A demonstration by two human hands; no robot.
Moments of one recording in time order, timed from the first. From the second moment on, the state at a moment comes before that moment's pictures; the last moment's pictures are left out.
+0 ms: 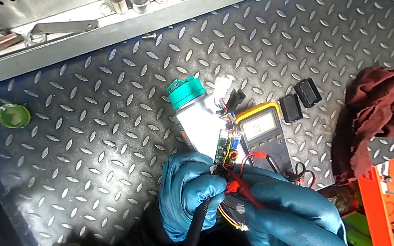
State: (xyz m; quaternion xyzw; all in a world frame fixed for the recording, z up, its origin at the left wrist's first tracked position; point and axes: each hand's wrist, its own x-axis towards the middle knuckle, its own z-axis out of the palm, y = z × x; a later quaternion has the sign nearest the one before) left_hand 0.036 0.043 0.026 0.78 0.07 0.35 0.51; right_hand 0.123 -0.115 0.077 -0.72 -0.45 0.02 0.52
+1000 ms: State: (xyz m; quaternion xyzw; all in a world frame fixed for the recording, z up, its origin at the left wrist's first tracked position) left_hand 0.037 0.043 0.022 0.76 0.07 0.37 0.52; right_hand 0.127 -0.108 0.082 -0.73 -0.46 0.03 0.50
